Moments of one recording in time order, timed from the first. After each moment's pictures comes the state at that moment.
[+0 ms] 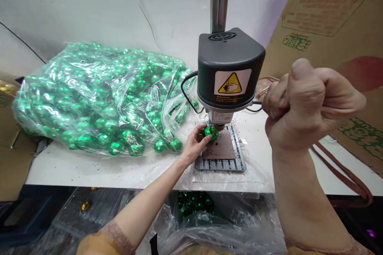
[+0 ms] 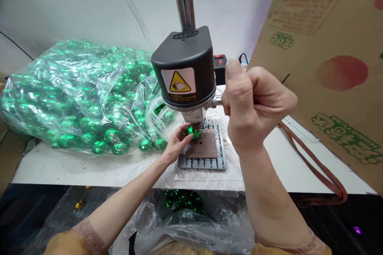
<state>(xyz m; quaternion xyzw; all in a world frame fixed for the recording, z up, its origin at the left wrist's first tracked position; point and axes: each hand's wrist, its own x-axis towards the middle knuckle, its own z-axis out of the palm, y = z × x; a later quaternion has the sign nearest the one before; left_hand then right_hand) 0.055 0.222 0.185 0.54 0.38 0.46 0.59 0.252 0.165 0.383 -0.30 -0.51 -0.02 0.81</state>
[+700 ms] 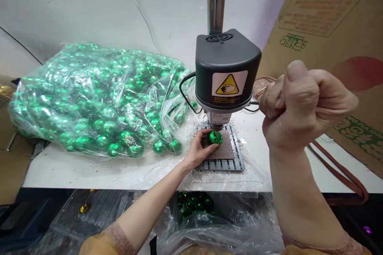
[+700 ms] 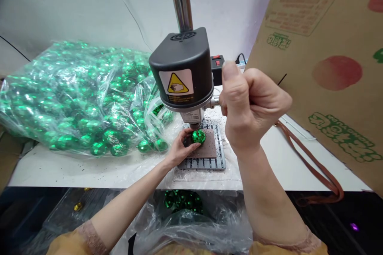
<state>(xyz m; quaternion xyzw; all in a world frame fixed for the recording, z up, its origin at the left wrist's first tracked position) 0.061 0.208 0.176 0.62 0.40 0.42 0.53 0.250 0.166 0.385 -0.30 -0.51 -0.02 0.81</state>
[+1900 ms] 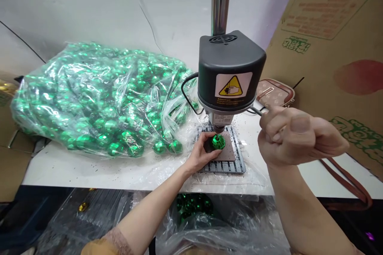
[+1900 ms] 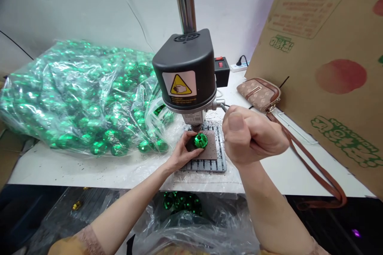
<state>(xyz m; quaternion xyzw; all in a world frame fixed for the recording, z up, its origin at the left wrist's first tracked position) 0.062 0.202 0.175 0.65 0.33 0.42 0.55 0.253 0.166 0.356 -0.20 -0.54 -0.13 0.81</state>
